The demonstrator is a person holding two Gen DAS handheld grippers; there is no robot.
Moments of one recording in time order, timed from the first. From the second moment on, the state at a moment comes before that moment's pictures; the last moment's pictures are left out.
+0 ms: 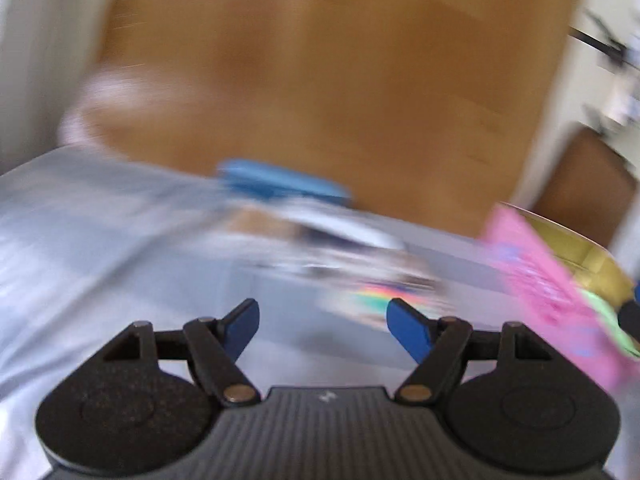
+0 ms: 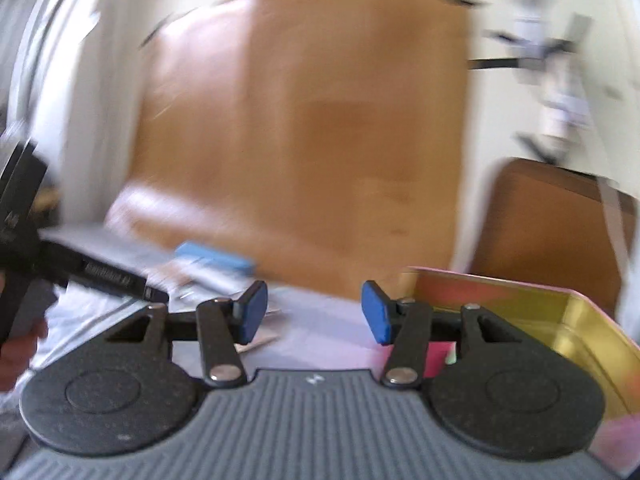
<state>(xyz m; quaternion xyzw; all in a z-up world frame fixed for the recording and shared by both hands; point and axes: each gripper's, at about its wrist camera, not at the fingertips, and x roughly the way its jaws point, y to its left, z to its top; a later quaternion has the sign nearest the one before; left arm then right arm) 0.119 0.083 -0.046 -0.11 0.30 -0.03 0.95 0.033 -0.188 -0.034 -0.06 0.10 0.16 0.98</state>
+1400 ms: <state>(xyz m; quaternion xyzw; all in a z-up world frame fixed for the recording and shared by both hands) 0.116 0.158 -0.055 -0.30 0.27 -0.02 0.91 0.061 -0.035 -0.071 -0.30 0.08 0.19 0.93</state>
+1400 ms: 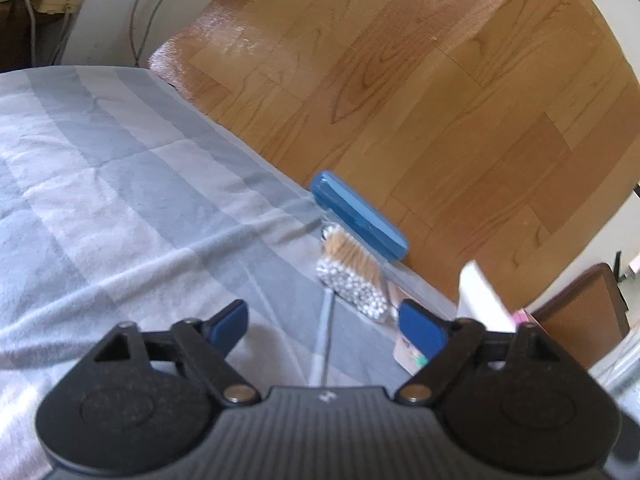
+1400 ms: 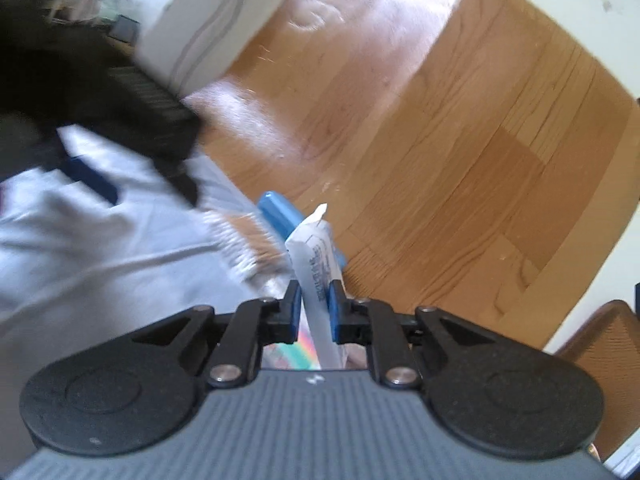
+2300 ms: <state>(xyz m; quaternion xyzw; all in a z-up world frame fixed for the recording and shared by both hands) 0.111 0.130 -0.047 -0.27 0.27 -0.12 0.92 0.037 -0.009 -0.087 -0.31 0.10 0.19 0.93</state>
